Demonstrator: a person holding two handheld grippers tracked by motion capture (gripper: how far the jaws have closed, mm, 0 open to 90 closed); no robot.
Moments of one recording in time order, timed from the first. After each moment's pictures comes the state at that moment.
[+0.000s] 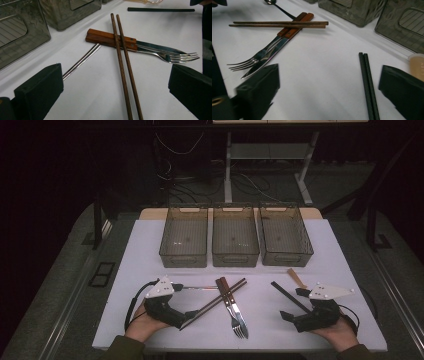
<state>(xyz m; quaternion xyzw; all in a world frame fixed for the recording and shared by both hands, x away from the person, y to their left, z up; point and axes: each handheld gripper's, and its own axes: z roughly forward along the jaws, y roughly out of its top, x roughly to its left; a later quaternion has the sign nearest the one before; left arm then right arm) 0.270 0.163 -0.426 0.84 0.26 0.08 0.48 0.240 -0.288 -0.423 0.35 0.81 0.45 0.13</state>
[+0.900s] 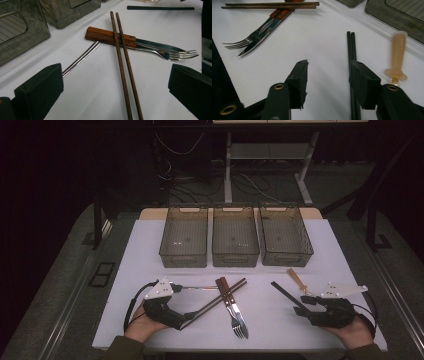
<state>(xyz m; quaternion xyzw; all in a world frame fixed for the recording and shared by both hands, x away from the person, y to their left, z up) 0.268 0.165 -0.428 0.84 0.26 0.08 0.48 0.238 -0.318 -0.415 0.36 0.84 0.40 0.11</state>
